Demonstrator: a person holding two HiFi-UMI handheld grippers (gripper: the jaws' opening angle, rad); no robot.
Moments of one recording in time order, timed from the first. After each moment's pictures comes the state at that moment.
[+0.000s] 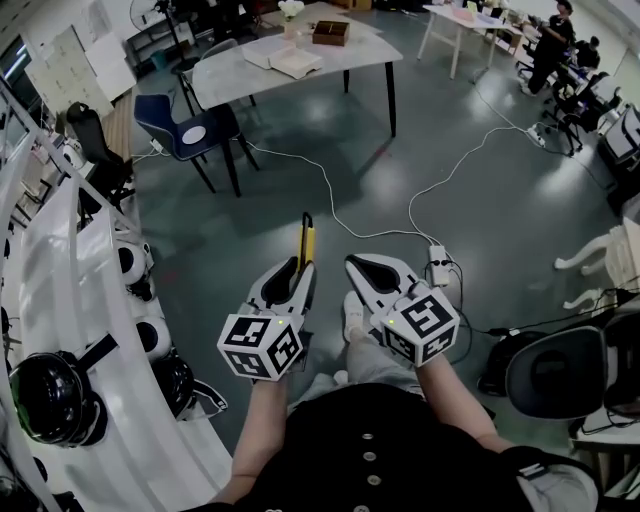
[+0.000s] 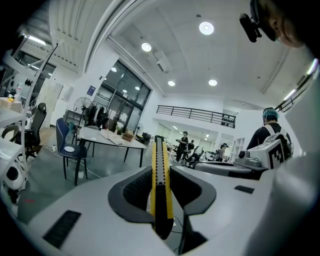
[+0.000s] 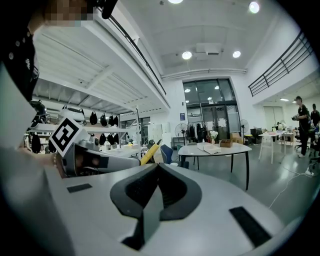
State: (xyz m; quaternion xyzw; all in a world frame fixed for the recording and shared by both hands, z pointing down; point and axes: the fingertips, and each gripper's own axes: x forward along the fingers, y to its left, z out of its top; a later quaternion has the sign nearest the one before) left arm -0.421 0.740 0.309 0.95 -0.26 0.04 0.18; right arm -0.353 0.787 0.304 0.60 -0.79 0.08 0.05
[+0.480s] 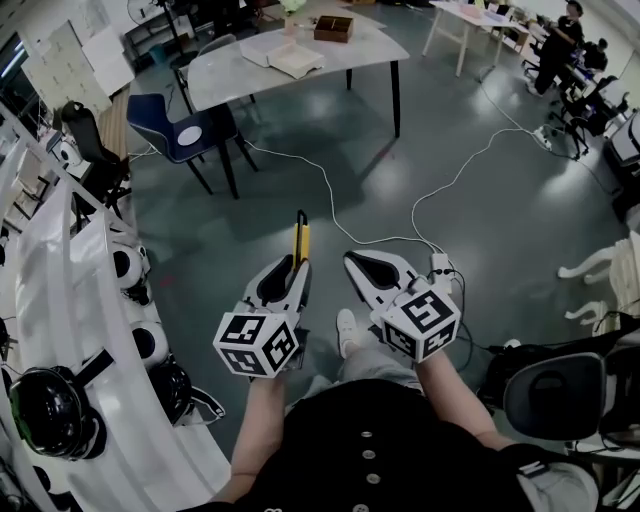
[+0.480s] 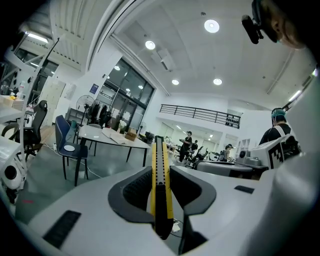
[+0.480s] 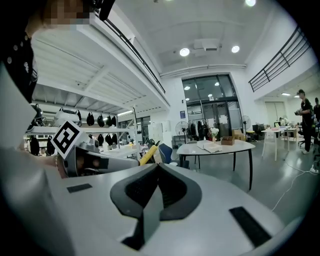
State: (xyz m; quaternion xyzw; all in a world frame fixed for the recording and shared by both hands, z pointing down) left arm -0.380 0.665 0.325 0.94 -0.27 0.05 0.19; right arm -0.306 0.714 0.317 0.59 -0.80 0.10 0.04
